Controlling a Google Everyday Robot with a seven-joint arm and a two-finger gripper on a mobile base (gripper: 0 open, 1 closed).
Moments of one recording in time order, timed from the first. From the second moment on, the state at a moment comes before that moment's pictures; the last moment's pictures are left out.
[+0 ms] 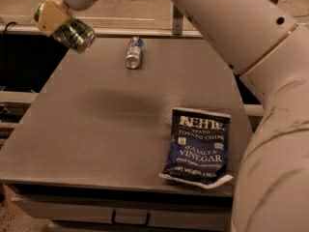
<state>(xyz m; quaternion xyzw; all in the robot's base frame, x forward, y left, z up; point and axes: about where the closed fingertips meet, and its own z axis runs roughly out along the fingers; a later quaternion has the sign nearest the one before) 0.614 0.220 1.029 -0.57 0.71 0.21 0.36</state>
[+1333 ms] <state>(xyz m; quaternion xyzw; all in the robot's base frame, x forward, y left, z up) 0.646 0.210 1.037 -0.55 0.64 0.27 0.46</state>
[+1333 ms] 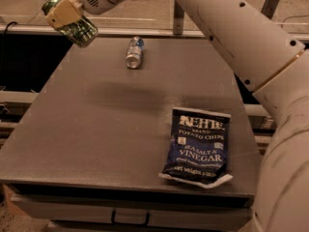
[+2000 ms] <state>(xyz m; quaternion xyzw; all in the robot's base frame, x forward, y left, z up) 0.684 0.179 0.986 -0.49 0.58 0.34 0.54</state>
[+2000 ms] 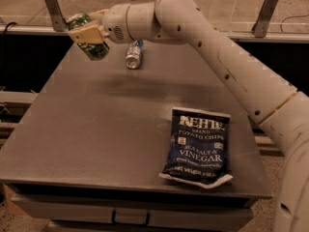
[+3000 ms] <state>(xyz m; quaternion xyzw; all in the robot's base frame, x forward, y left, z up) 0.678 0.182 0.973 -0.51 0.56 0.35 0.55</state>
